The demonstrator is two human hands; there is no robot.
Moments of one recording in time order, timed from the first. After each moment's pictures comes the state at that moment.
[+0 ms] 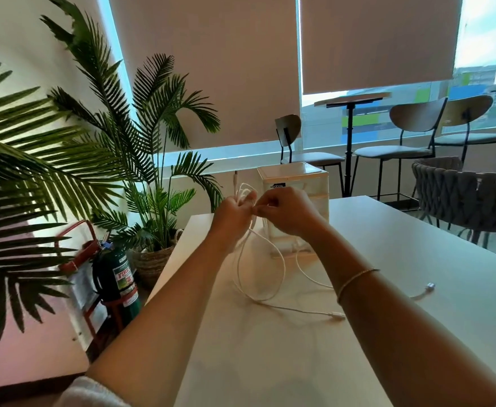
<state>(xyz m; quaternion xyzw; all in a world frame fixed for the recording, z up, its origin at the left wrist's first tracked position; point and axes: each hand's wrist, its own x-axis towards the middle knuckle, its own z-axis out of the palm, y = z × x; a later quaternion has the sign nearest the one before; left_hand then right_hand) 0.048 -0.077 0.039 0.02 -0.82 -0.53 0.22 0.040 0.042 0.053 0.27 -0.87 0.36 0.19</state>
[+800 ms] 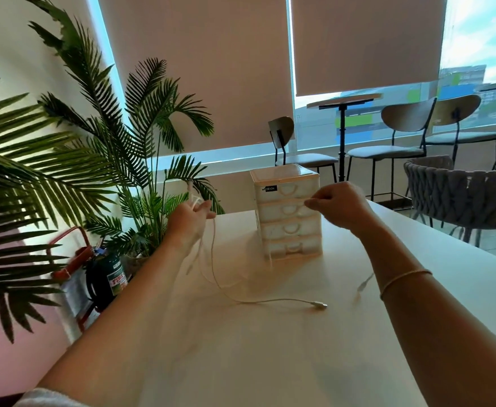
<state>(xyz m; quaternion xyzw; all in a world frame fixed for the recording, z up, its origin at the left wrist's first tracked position) 0.047 -0.128 0.043 0.10 -0.83 -0.47 0.28 0.019 0.129 0.050 0.12 -0.89 0.39 0.21</state>
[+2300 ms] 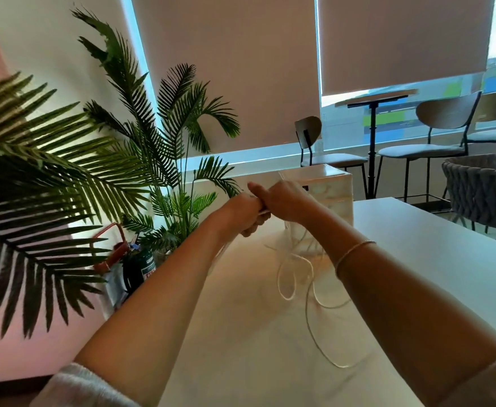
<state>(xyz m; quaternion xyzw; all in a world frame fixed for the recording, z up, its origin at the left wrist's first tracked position) 0.081 -0.104 0.080 -0.03 -0.88 -0.47 0.06 0.033 0.001 0.079 0.27 -0.92 0.24 0.16</state>
